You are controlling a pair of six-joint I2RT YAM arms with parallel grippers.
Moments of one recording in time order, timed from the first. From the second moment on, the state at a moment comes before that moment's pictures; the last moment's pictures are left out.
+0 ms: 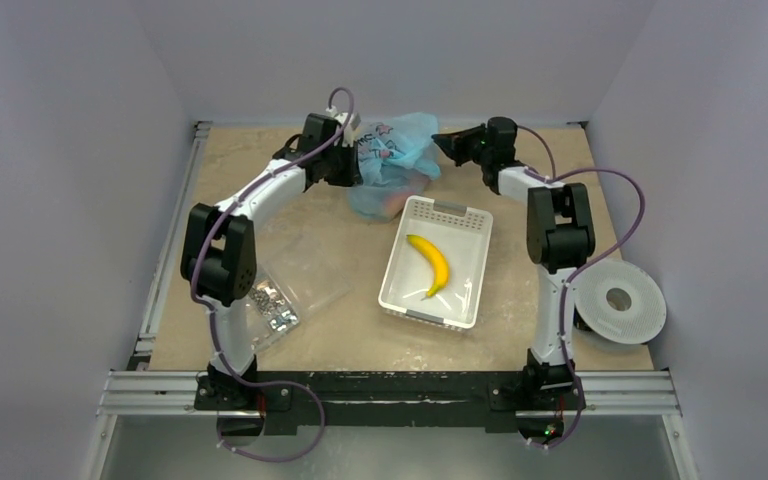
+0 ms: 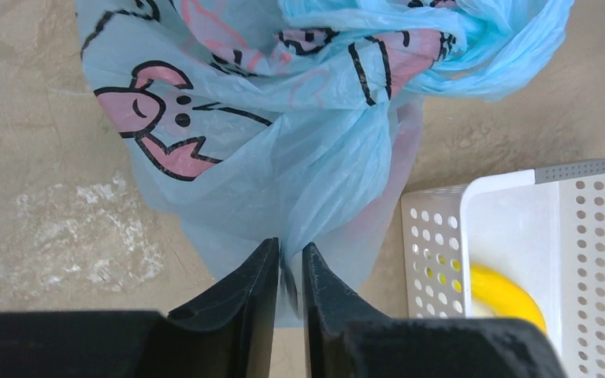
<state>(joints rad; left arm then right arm) -0.36 1.96 1.59 -0.35 0.22 -0.23 0.12 2.23 1.58 0.34 -0.37 1.51</state>
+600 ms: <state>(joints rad) -0.47 1.82 1.63 -0.26 0.08 0.21 0.25 1.87 1.39 0.21 -0.20 0.39</state>
